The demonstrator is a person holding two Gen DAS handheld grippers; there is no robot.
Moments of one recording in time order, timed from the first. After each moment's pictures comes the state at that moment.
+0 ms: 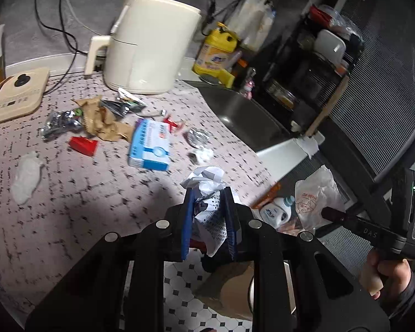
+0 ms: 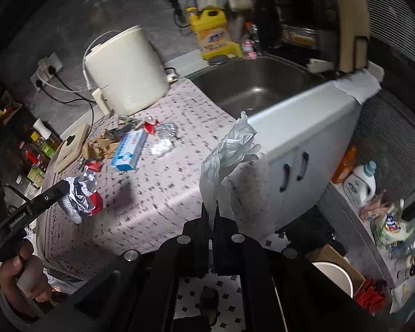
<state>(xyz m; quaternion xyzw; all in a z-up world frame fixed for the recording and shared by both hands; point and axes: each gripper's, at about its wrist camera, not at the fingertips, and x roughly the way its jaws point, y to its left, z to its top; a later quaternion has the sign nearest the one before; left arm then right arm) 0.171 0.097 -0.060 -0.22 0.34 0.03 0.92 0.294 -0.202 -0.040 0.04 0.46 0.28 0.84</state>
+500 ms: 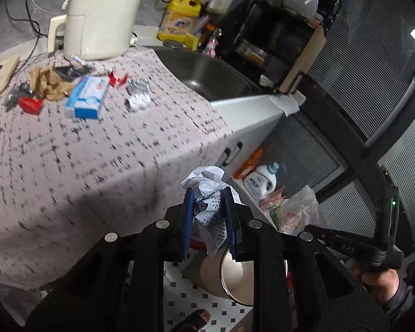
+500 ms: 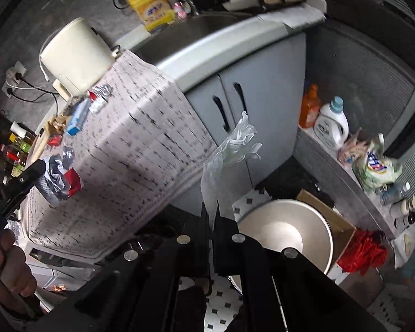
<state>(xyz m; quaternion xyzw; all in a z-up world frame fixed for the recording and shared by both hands) 0.176 -0.018 -0.094 -0.20 0.39 -0.01 0.90 0.268 -0.326 -0.127 0.07 0.54 0.22 0.81</state>
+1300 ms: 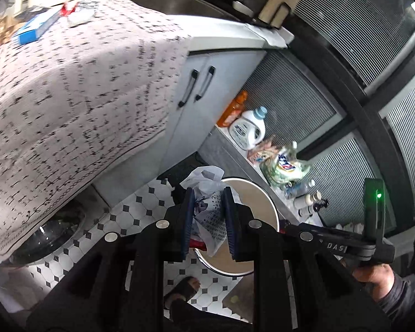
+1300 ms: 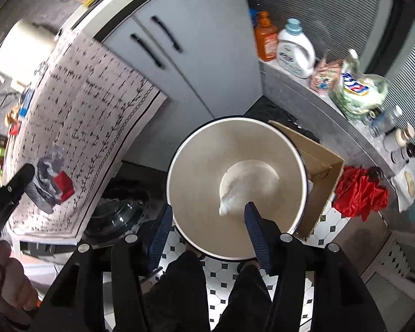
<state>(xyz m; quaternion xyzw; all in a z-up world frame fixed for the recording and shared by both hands) 0.181 -0.121 -0.182 -0.18 0.47 -0.06 0.86 0.233 -0.422 -0.239 0.11 0.63 0.15 0.75</state>
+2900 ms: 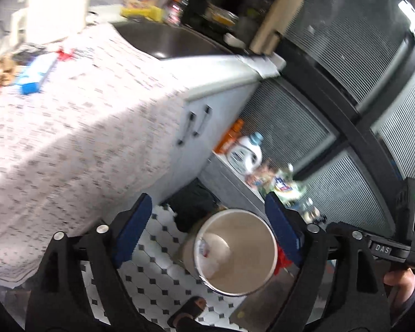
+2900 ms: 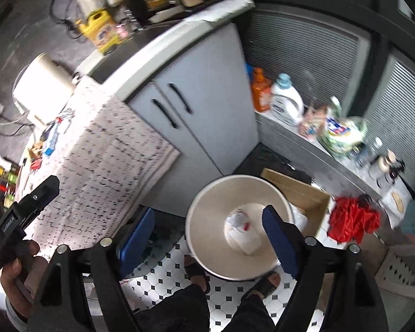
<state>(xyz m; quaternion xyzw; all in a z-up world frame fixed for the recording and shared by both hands) 0.197 -0.088 -0.122 -0.17 0.42 -0.04 0.89 0.235 -0.421 -0.134 0.13 0.54 0.14 0.82</state>
